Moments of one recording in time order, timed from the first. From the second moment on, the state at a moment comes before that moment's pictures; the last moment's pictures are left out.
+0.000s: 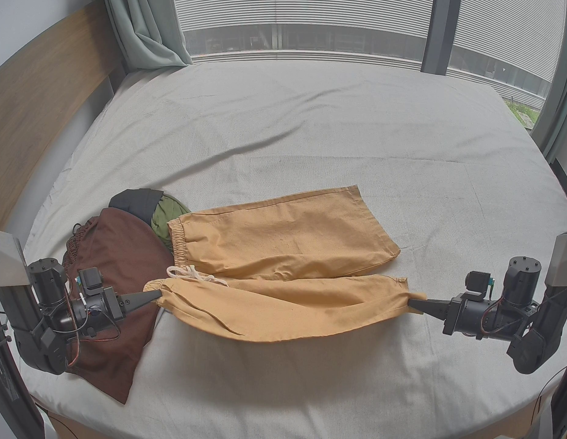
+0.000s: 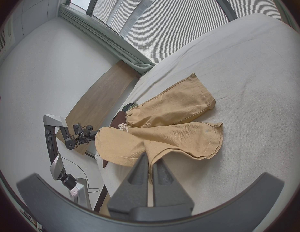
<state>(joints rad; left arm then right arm) 0.14 2.11 -0.27 -1.55 -1.00 -0.61 0.15 2.06 -0.19 -1.54 0.69 0.37</state>
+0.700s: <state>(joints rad) 0.14 2.11 -0.29 -1.55 -0.97 -0.61 0.16 1.94 -0.17 -1.54 0.75 0.39</state>
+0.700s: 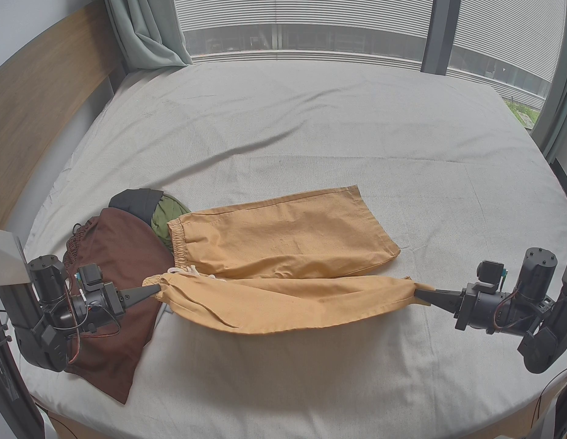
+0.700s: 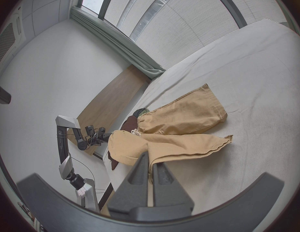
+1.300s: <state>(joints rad) 0.13 2.11 -0.32 -1.55 -0.92 -0.63 0.15 1.92 -0.28 -1.54 0.74 0.41</state>
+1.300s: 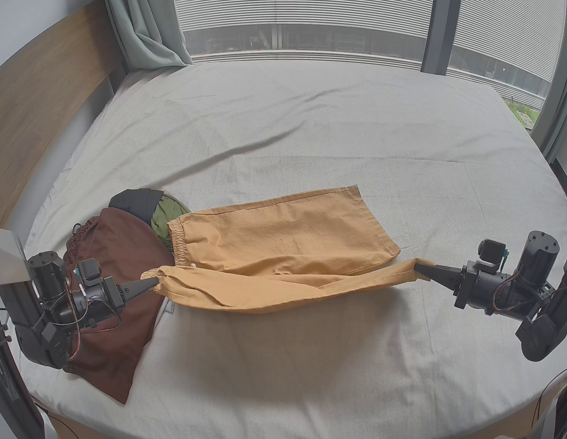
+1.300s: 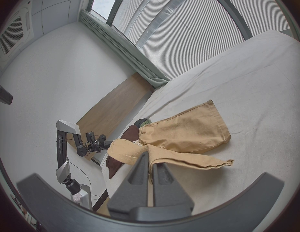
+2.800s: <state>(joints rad) 0.13 2.11 -0.33 -1.55 -0.89 -0.63 0.15 1.95 -0.34 -1.54 0.73 0.45</state>
